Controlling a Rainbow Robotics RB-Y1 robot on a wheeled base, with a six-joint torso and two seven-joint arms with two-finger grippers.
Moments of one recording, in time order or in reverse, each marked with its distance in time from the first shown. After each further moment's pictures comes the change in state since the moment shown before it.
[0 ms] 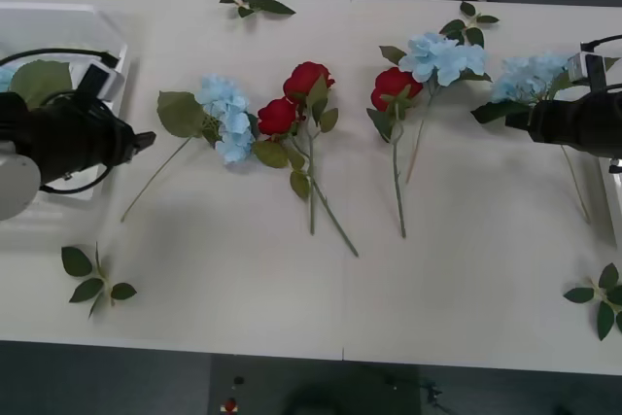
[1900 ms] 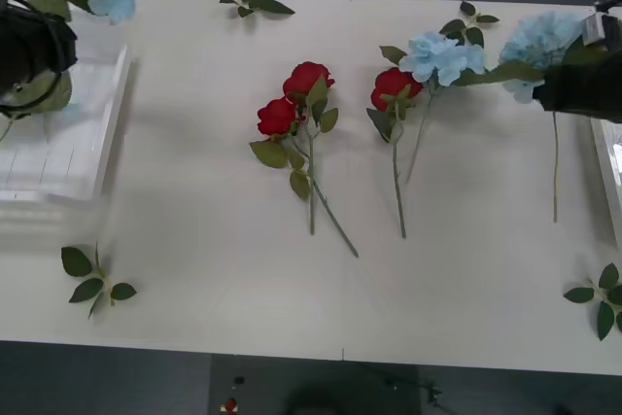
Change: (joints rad) right arm 0.075 0.095 -0.435 -0.034 -0.004 0.317 0.190; left arm -0.126 -0.169 0.385 0.076 -0.084 0.000 -0.048
